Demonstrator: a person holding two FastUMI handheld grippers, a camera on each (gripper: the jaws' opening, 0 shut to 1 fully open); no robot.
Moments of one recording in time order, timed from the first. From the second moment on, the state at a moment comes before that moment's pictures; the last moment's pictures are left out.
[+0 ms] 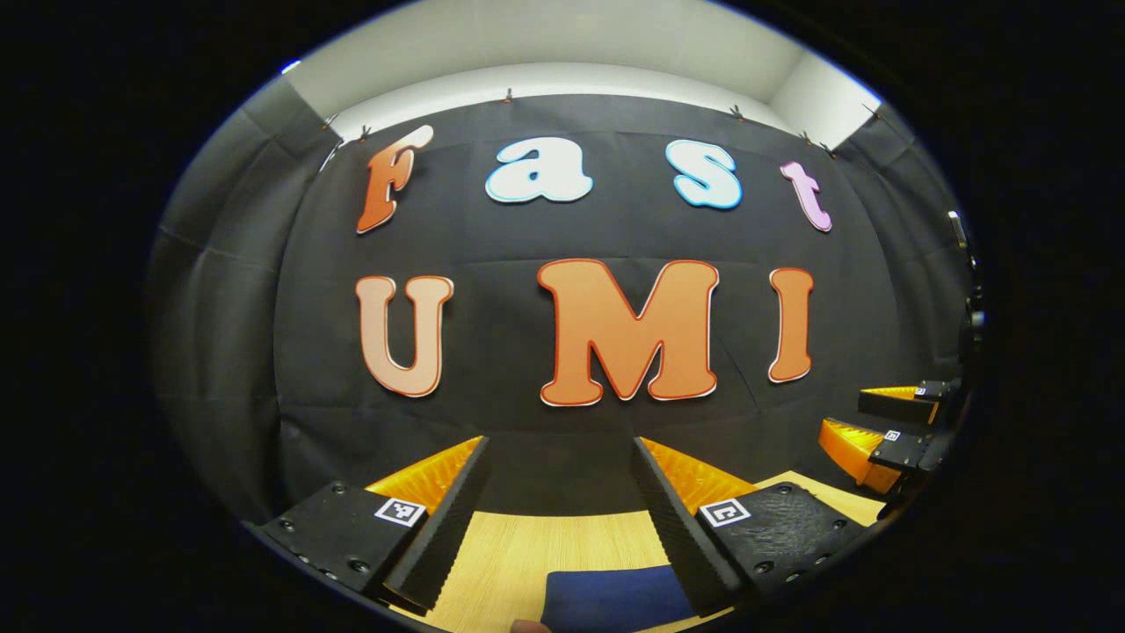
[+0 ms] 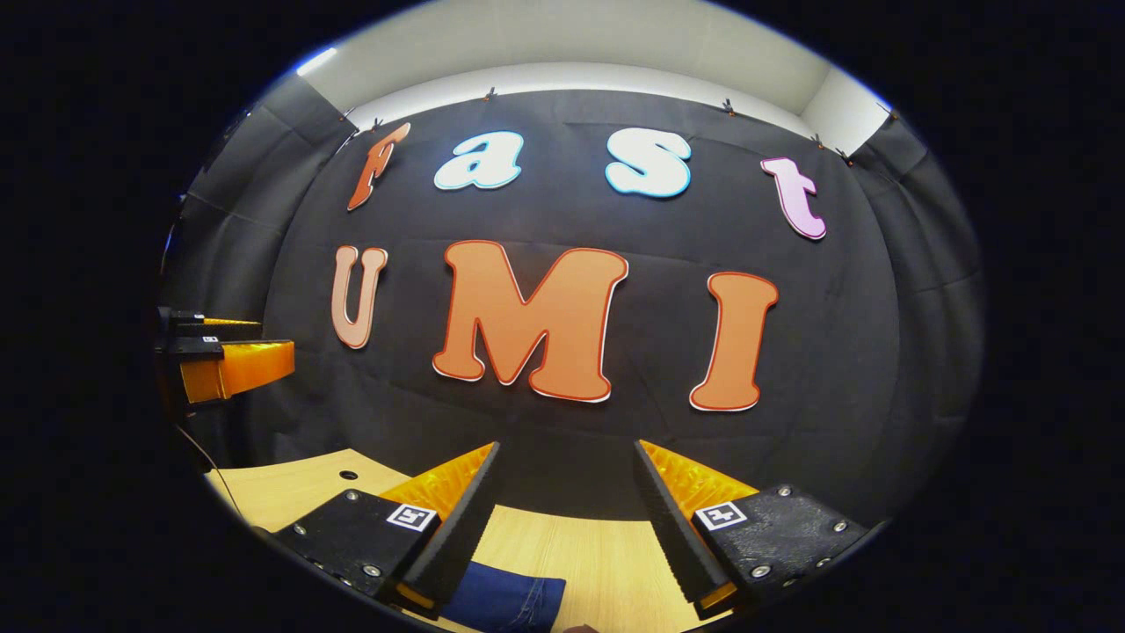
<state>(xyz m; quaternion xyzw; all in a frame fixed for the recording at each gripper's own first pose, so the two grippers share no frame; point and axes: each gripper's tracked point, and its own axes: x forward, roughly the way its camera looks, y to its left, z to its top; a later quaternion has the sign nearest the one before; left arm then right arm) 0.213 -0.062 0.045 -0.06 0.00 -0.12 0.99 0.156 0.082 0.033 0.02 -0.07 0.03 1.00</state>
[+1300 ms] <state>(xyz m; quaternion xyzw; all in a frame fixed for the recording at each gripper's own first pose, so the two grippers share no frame) 0.234 -0.054 0.005 -0.09 0.00 -0.21 0.97 0.156 0.146 0.054 0.03 -0.06 0.00 1.00</state>
